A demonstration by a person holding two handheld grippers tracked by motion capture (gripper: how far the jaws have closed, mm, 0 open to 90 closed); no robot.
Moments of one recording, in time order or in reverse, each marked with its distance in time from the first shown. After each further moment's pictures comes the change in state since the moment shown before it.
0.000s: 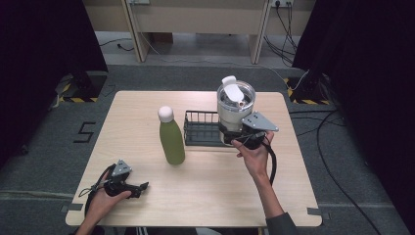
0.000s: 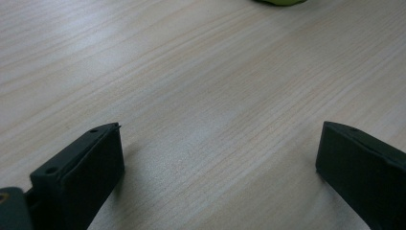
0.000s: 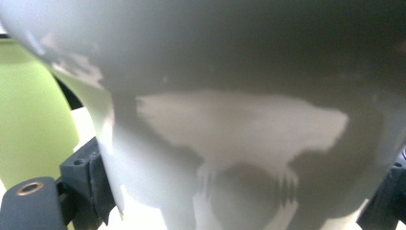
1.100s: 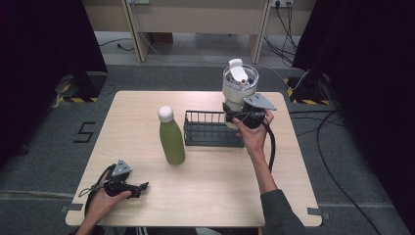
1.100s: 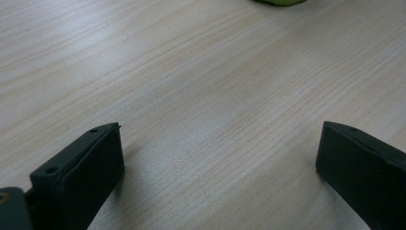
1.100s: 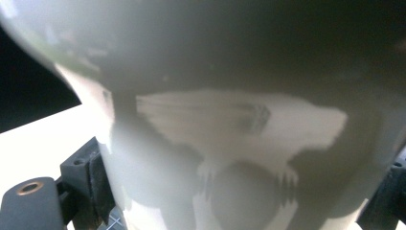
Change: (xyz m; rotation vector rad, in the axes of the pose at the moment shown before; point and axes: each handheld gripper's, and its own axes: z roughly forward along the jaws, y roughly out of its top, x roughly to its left) left arm 0.000 0.000 0.000 0.001 -0.001 -0.001; right arm -0.041 0.007 0.046 0.016 -0.101 0.042
